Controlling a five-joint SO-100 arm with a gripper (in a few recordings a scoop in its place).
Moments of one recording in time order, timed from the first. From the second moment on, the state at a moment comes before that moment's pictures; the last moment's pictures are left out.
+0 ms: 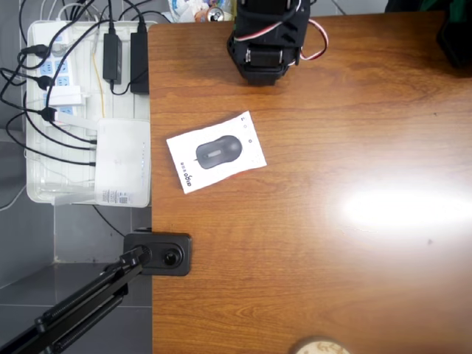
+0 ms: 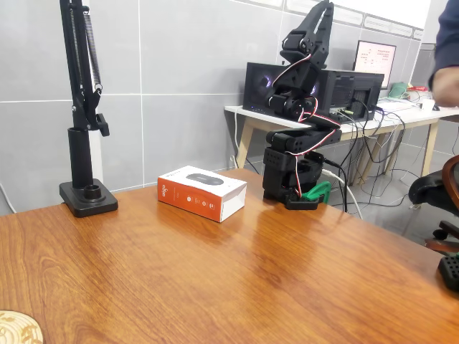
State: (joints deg) arm 2.5 177.7 160.4 -101.2 13.4
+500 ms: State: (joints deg) arm 2.5 177.7 160.4 -101.2 18.2
